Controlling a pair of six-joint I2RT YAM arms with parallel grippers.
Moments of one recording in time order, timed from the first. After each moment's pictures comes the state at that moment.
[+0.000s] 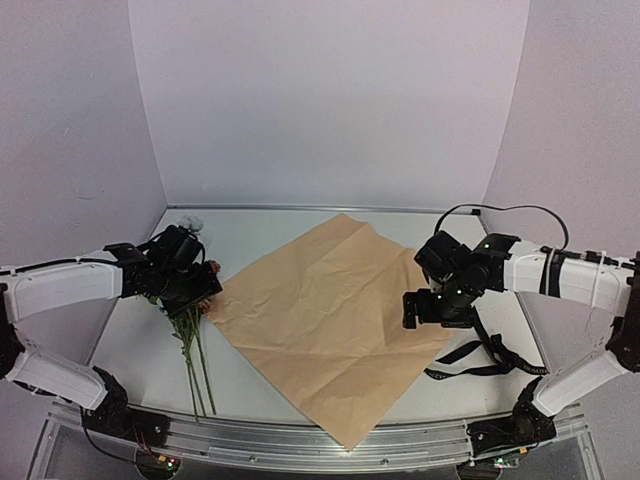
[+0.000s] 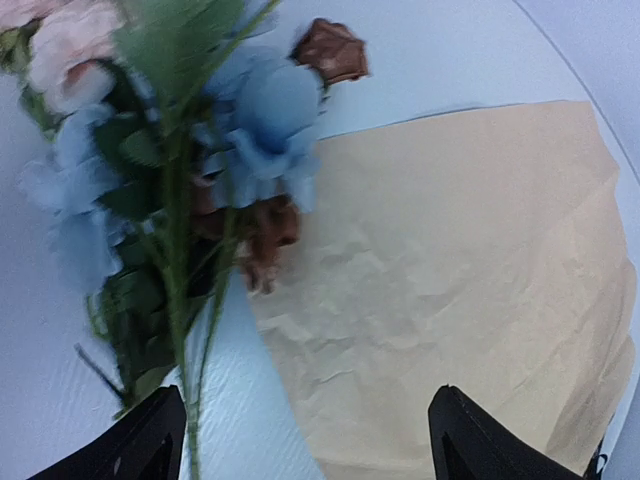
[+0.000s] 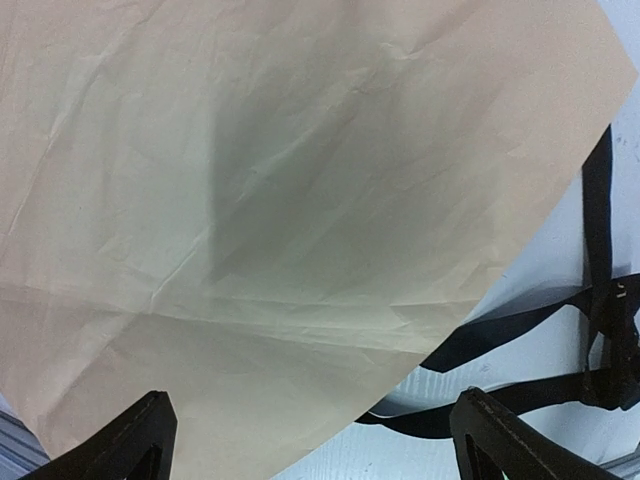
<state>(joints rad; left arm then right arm) -0.64 1.27 0.81 -0.53 -0.23 -1.06 0.76 1.41 1.02 -0.89 0.13 0.71</state>
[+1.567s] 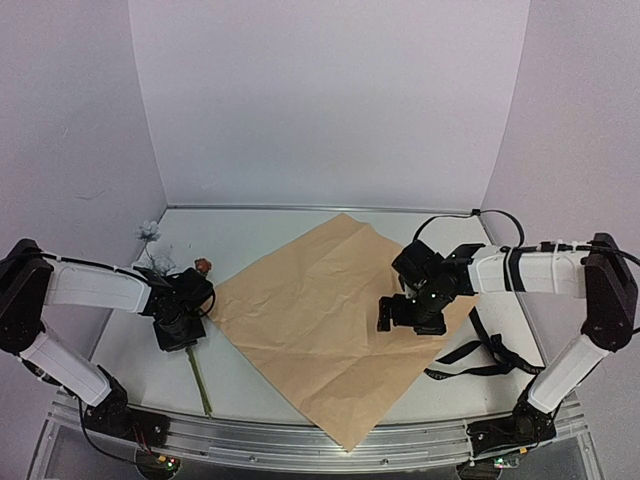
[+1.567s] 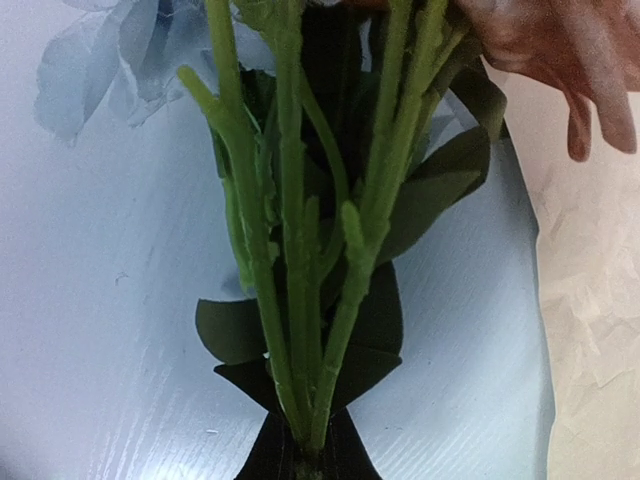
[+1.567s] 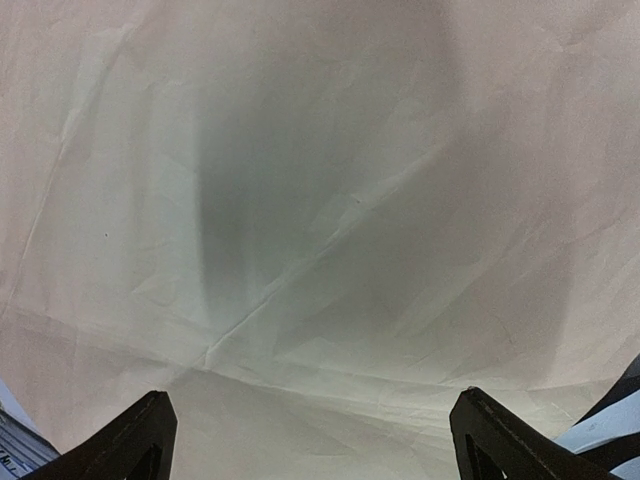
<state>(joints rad) -0.64 1.45 0.65 -0.59 -0.28 -1.09 0.76 1.60 1.01 -0.66 0.00 0.75</state>
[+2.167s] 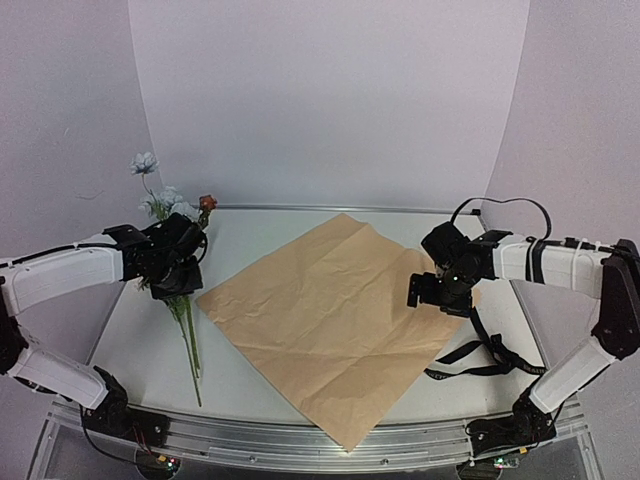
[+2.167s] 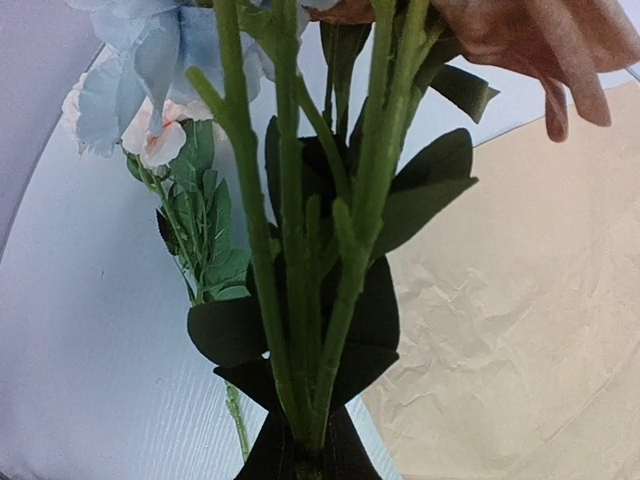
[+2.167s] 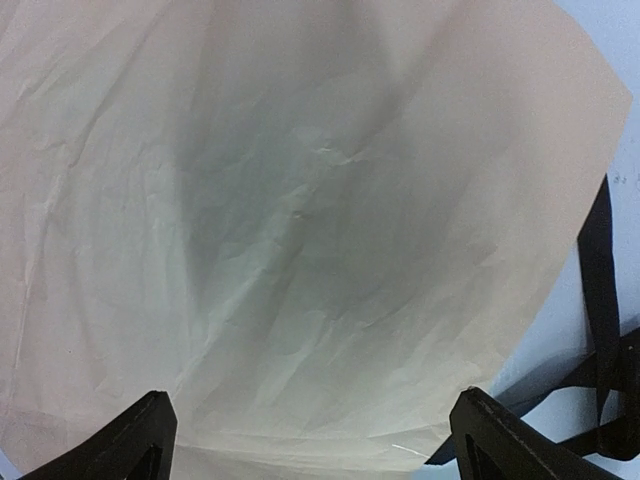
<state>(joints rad) -0.64 1.29 0.94 -0.75 -0.42 -0.86 0.59 1.52 1.02 -0.72 0.14 0.74</state>
